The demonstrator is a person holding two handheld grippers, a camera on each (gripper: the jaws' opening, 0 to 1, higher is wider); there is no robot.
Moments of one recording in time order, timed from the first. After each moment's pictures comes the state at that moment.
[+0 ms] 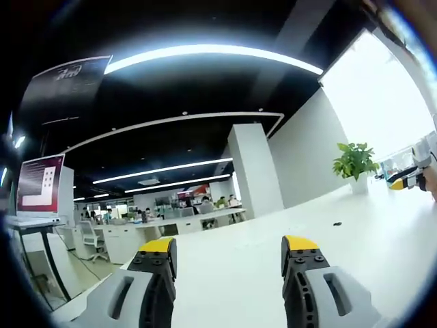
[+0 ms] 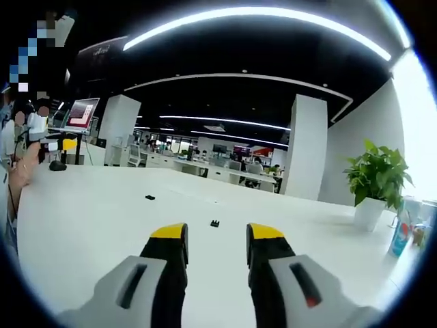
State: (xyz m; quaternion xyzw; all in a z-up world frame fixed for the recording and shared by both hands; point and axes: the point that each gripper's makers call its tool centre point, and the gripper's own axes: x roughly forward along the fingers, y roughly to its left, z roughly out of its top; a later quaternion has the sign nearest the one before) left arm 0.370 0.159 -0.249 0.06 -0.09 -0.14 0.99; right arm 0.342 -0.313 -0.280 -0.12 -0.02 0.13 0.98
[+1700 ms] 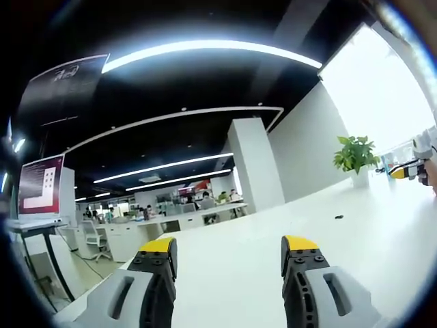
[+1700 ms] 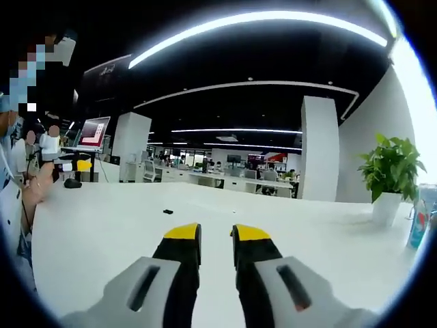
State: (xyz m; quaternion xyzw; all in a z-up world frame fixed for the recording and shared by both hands) left arm 0.372 0.164 -0.254 0.07 -0.07 -0.13 0.99; right arm 0.338 -0.293 -0.274 -0.08 -0.05 0.18 0.98
